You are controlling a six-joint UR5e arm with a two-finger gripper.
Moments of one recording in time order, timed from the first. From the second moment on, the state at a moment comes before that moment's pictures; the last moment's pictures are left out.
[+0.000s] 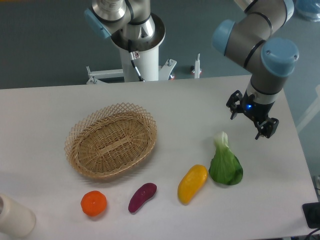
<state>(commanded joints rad) 2.75 -1.94 -1.55 -1.17 1.52 1.62</state>
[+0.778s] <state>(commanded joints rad) 2.70 -1.92 -1.60 -1.15 1.46 1.48</state>
